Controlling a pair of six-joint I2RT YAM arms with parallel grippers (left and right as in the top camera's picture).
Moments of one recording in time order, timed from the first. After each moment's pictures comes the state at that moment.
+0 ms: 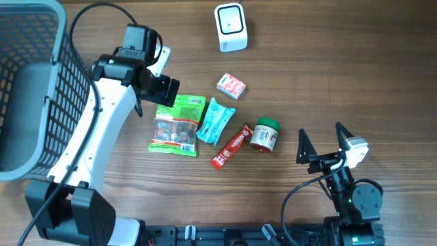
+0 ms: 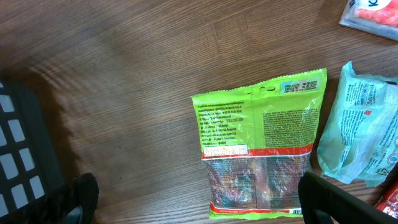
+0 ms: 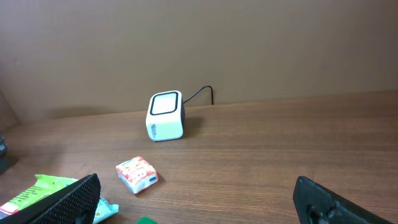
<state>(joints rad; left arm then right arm) -0.20 1.63 1.43 -1.02 -0.11 0.13 0.07 0.01 0.01 0.01 -0.16 0.19</state>
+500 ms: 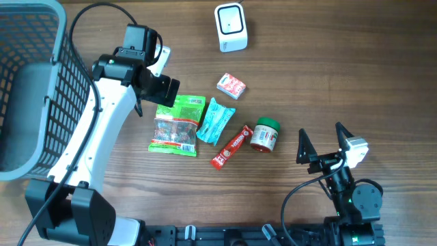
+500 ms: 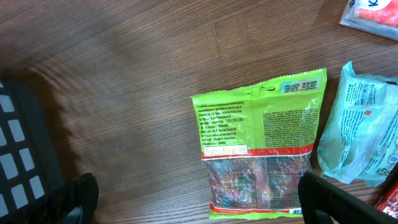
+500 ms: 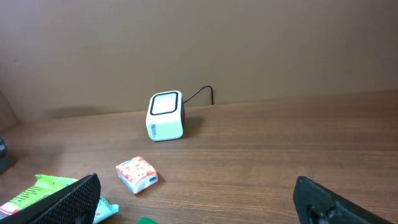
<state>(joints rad) -0.20 1.63 1.43 -1.02 -0.11 0.13 0.07 0.01 0.01 0.01 -0.16 0.19</state>
